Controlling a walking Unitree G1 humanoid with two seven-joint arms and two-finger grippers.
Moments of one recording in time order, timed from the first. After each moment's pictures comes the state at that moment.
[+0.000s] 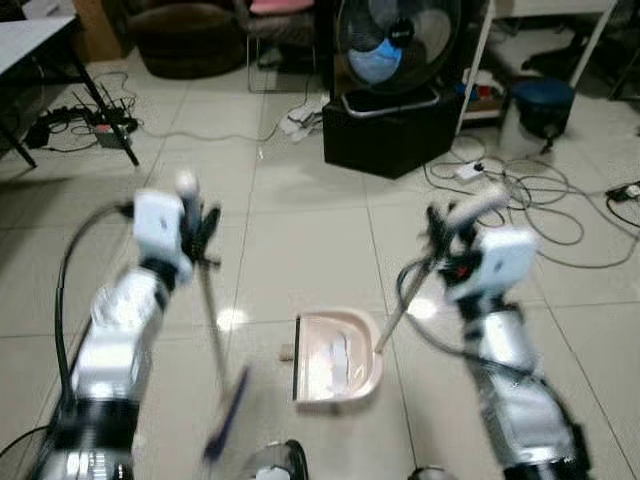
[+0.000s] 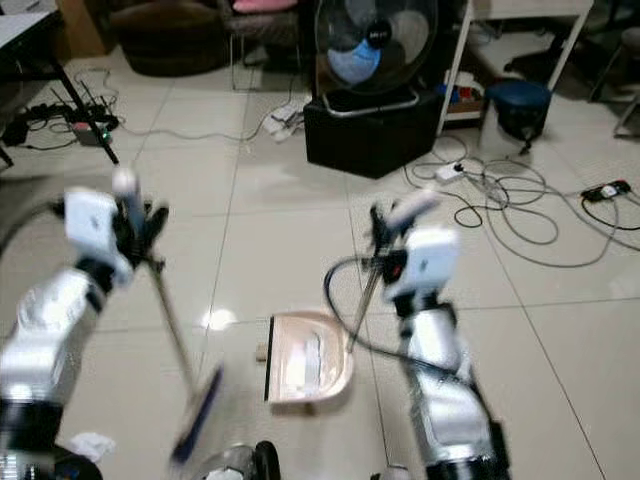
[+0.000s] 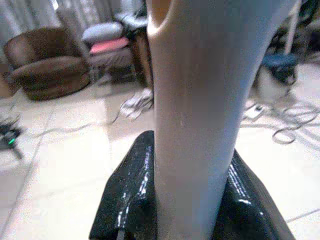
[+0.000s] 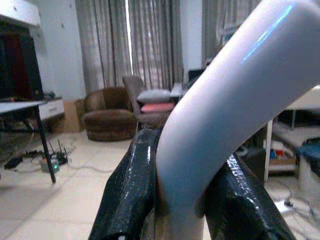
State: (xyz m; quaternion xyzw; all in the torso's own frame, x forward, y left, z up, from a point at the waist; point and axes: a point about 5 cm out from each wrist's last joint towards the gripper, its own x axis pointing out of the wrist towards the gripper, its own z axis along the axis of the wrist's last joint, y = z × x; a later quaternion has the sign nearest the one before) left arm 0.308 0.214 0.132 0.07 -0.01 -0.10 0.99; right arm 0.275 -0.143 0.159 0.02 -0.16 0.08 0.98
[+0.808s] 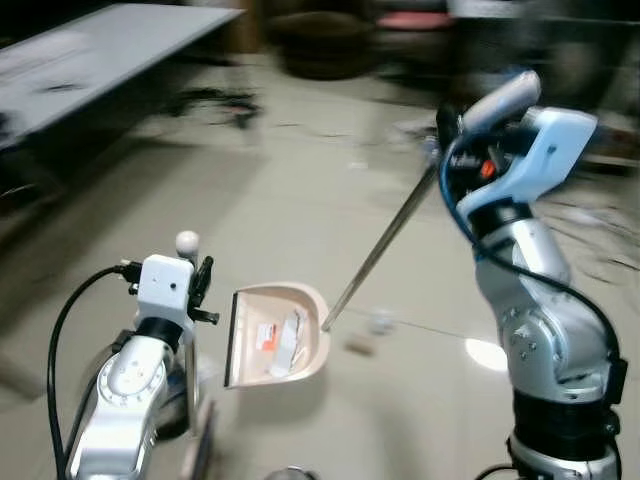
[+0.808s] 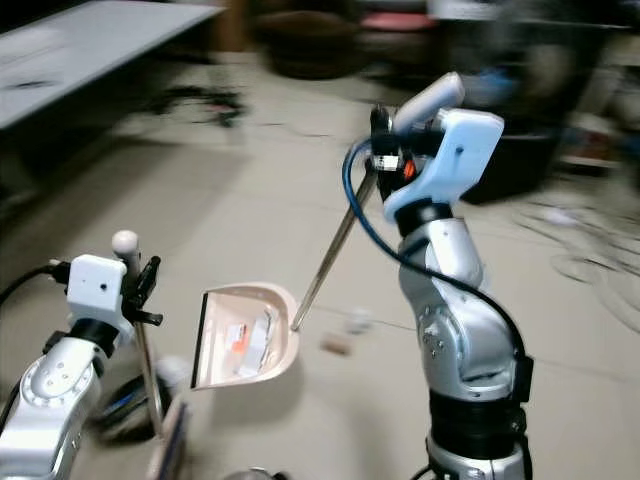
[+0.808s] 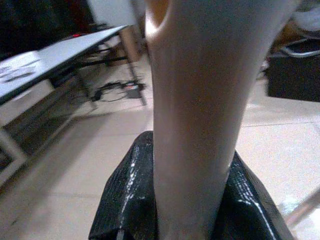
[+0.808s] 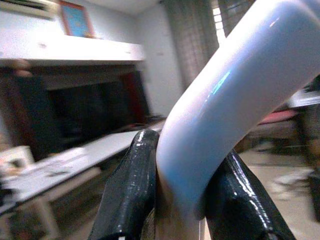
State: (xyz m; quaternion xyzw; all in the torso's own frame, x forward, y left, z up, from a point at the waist) left arm 0.250 0.196 0.108 0.11 0.02 -0.05 0.99; right arm 0.295 -0.134 0.251 0.13 -0.17 0.10 0.97
